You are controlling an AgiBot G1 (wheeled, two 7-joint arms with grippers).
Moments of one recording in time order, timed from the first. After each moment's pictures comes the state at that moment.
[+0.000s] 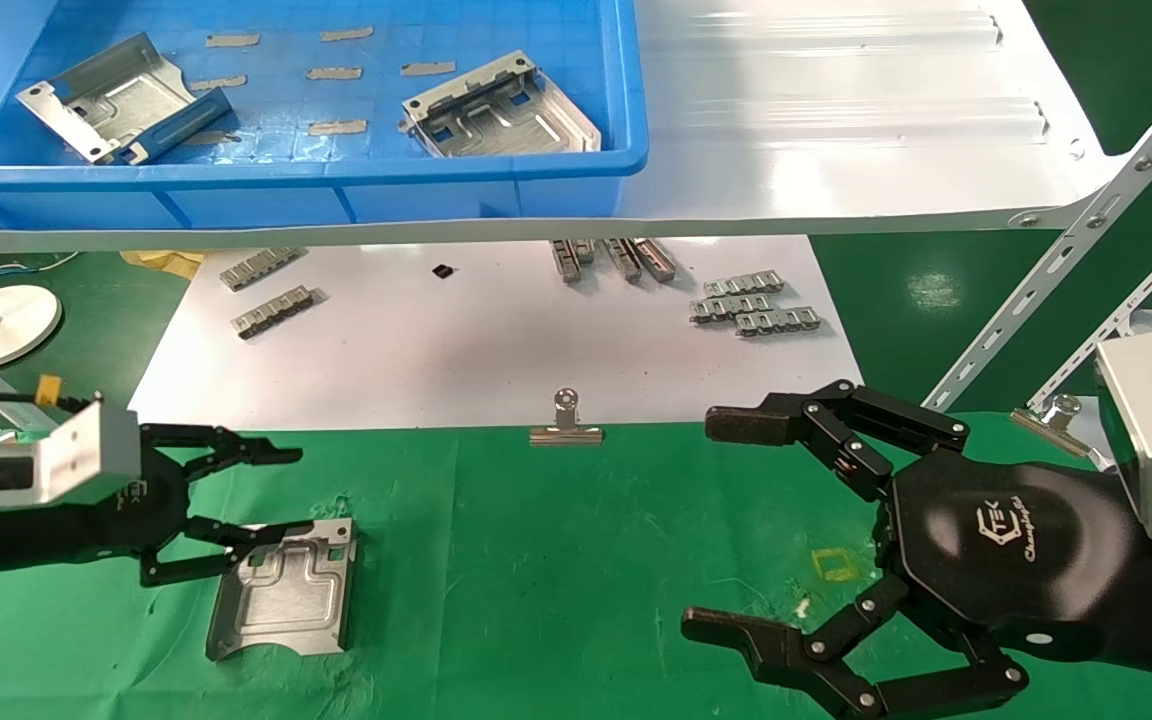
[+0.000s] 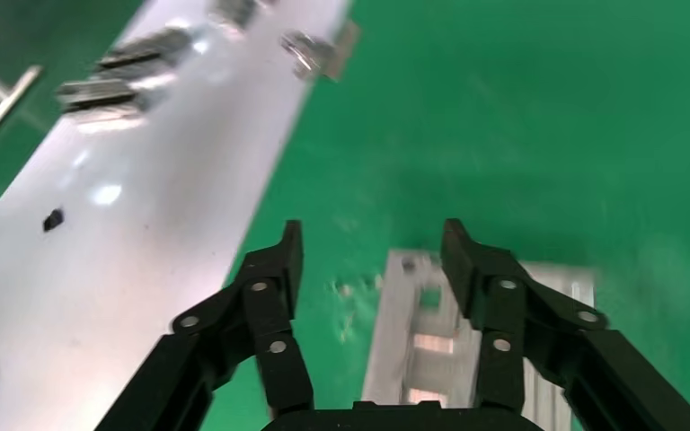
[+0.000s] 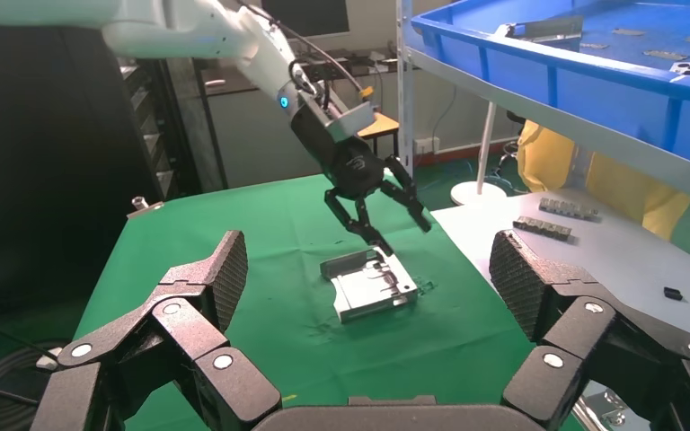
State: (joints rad) left arm -1.64 0.80 1.02 -0.13 0.89 1.60 0.69; right arm 1.09 -0.57 -0.38 1.24 -0.65 -1.44 0.13
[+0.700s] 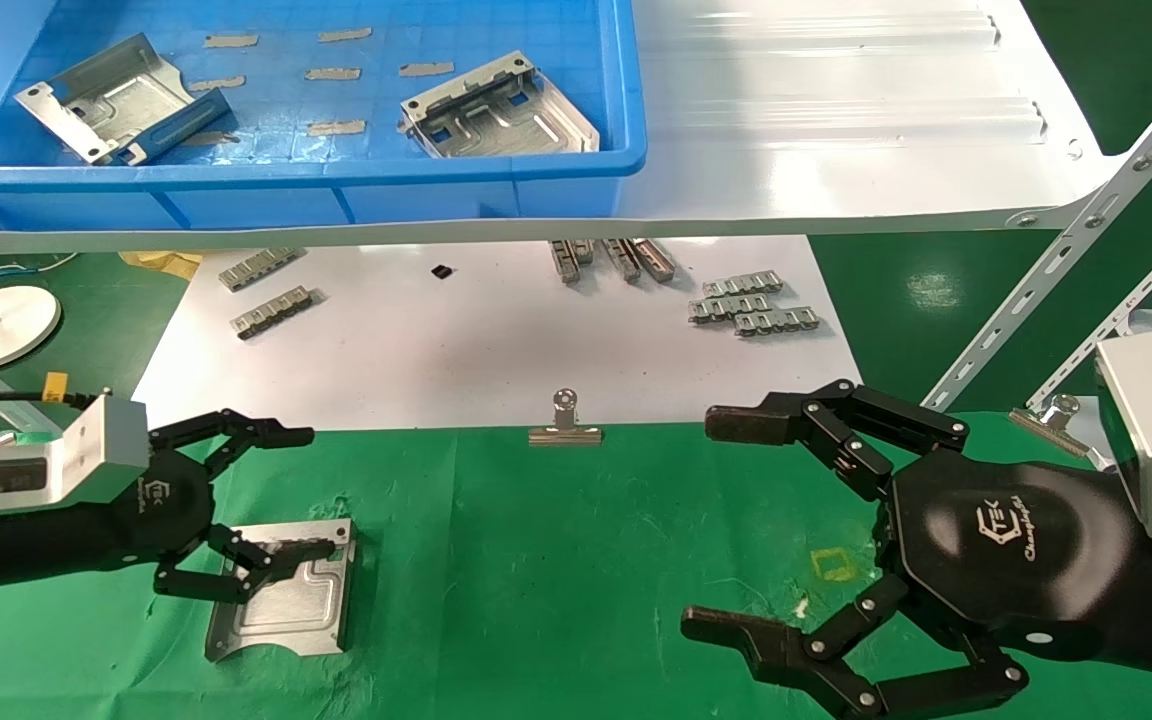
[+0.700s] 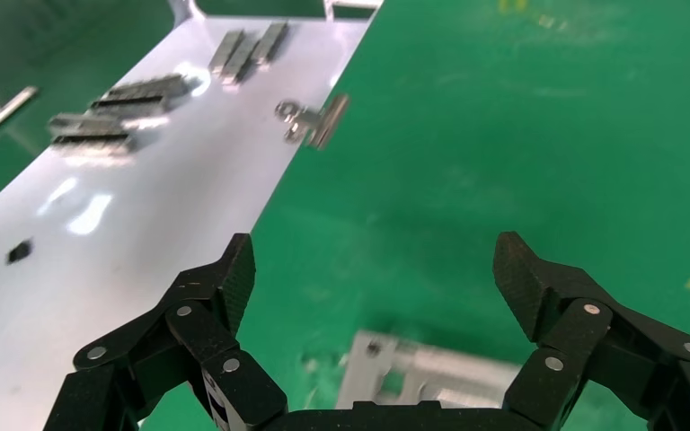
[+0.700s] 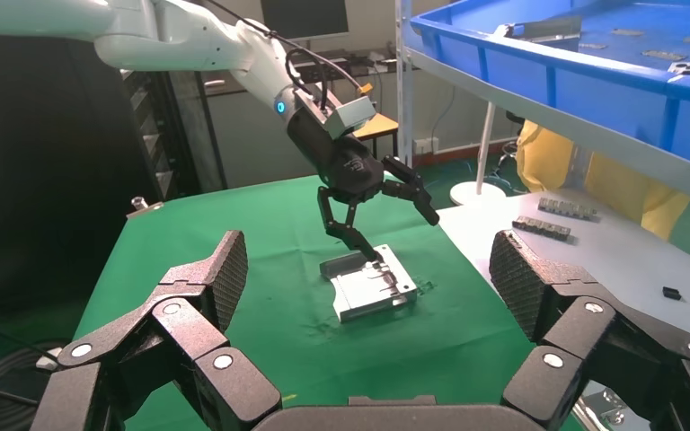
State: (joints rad) left arm -1.54 0.77 0.91 -0.27 0.83 1.59 0.53; right arm 1.09 -0.57 -0.38 1.24 -0.65 -1.44 0.13
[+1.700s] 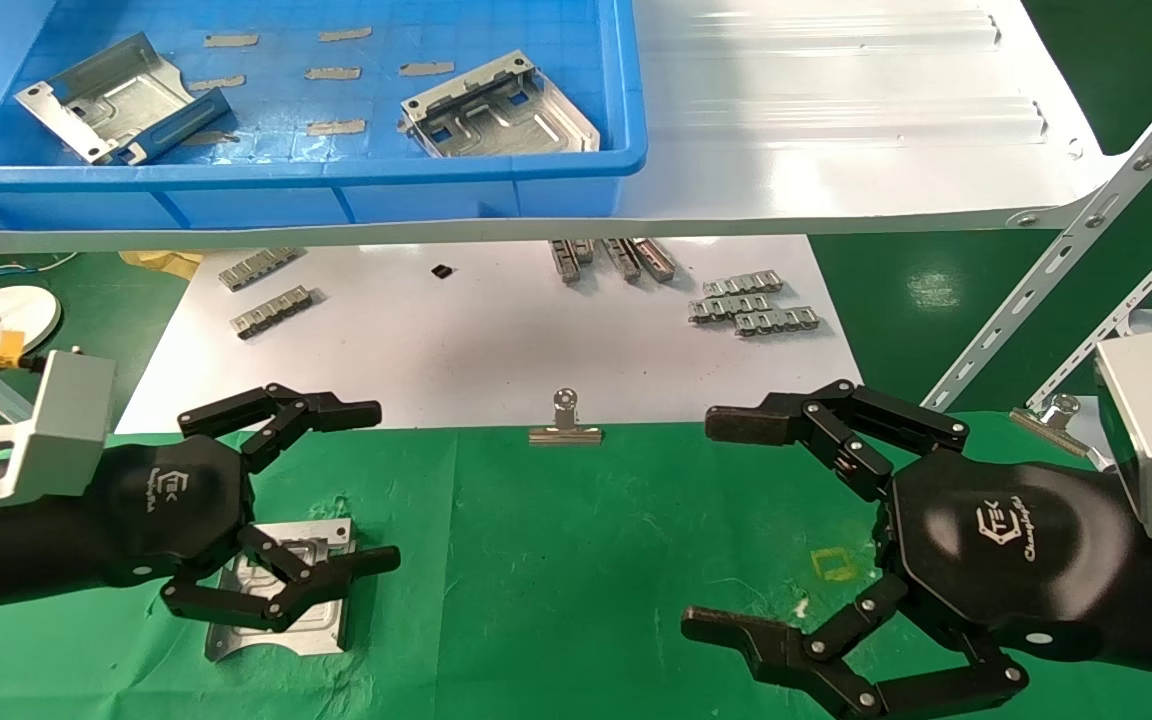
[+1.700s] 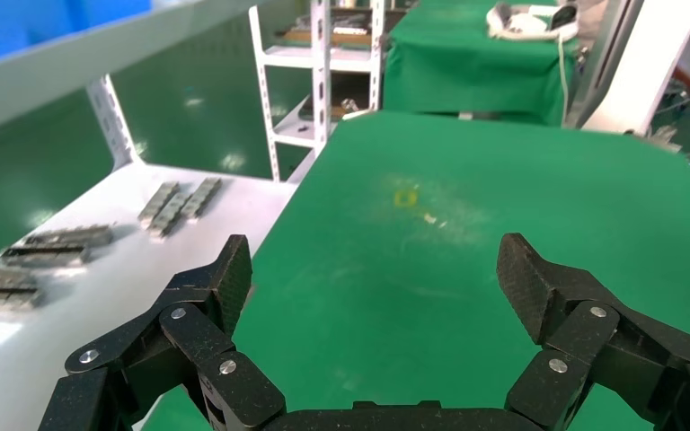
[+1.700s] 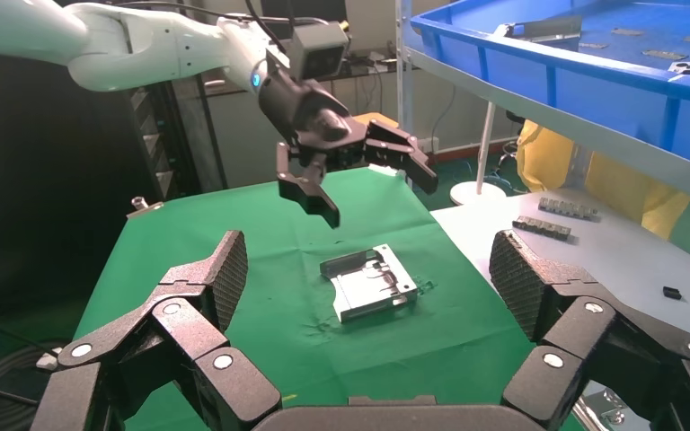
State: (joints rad) left arm -1.28 0.68 0.55 -0.85 0.77 1.54 0.12; right arm 1.09 -0.57 -0.38 1.24 -0.65 -1.44 0.13
